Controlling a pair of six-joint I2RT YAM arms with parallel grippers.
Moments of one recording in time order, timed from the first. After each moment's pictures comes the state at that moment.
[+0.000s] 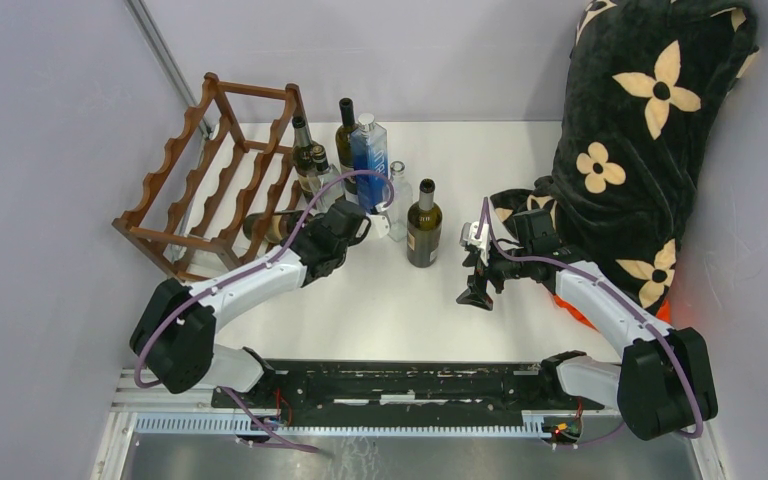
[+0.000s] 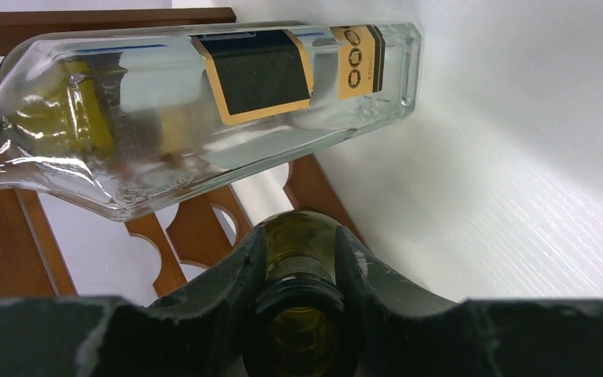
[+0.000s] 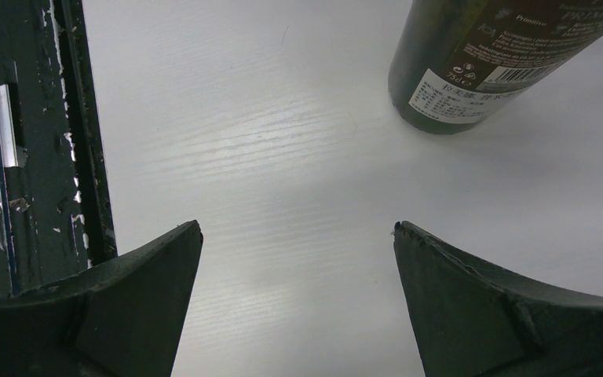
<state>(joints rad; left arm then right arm) -0.68 1.40 0.88 -0.24 -0.58 0.80 0.27 1.18 0.66 -0.44 -0.86 -0.74</state>
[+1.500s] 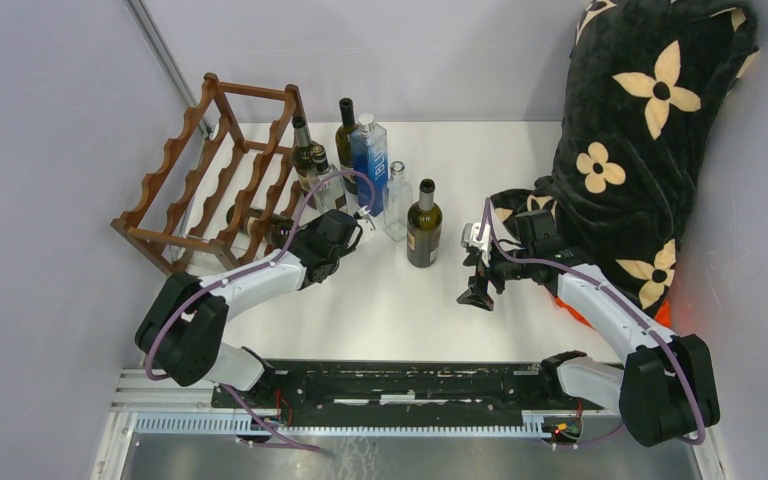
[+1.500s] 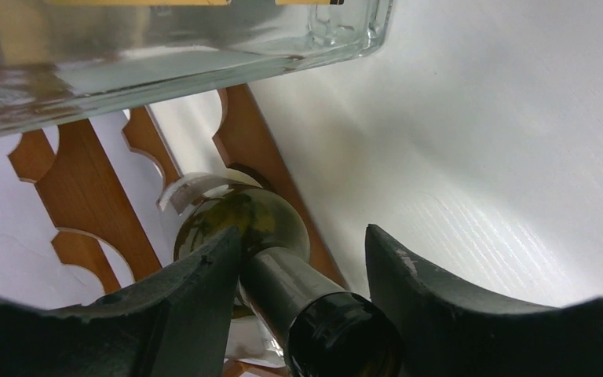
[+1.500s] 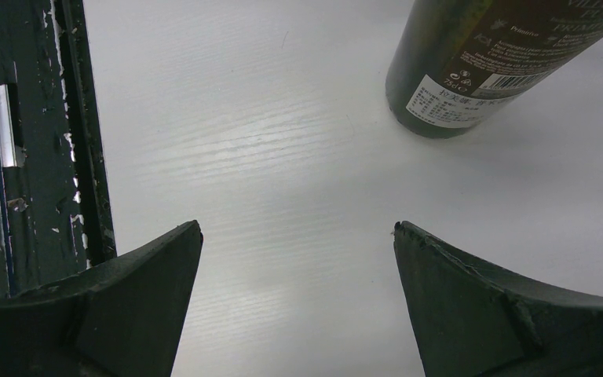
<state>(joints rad) -0.63 1.44 0.77 -0.21 -0.60 0.64 0.27 1.15 0.66 -0.44 -0.86 -0.74</state>
